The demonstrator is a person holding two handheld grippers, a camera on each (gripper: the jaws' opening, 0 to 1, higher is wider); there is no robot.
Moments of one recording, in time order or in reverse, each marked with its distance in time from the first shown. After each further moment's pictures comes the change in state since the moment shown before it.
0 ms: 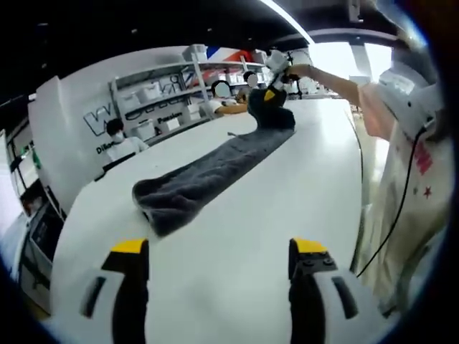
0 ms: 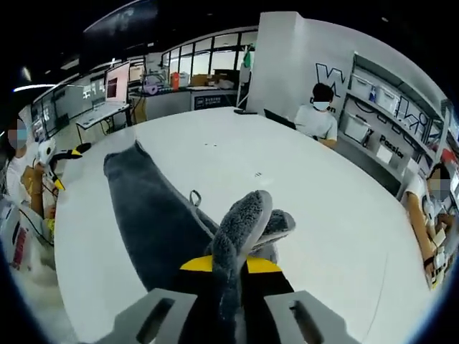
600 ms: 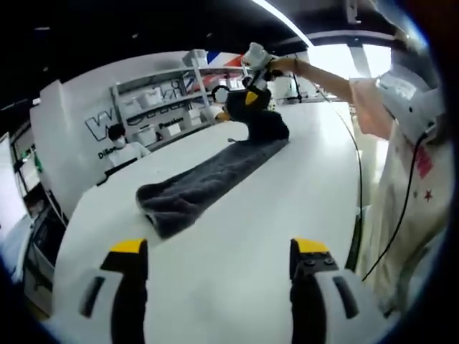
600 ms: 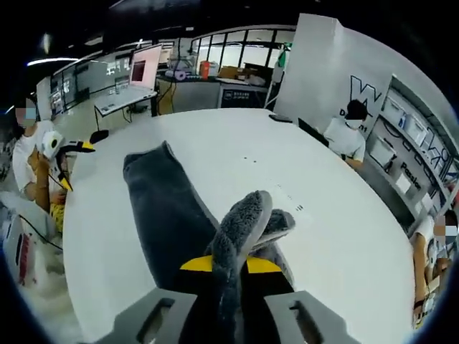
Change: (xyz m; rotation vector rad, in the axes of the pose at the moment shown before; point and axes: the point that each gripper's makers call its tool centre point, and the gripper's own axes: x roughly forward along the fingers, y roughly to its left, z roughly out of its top) left arm -0.009 0.001 0.005 0.010 -0.037 0.003; right arm 0.036 0.089 0.081 -0.180 0.041 0.080
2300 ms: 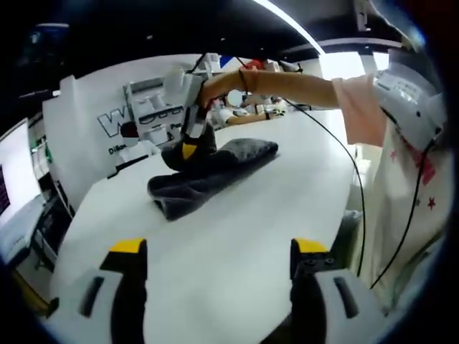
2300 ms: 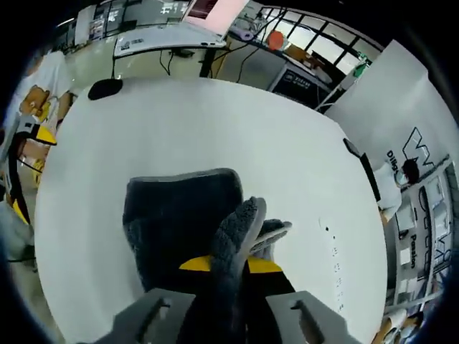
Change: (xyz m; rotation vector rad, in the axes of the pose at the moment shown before) left arm -0.036 -0.004 -0.020 -0.059 -0.016 0.062; right arm 0.195 0.155 0.115 -0.356 0.248 0.036
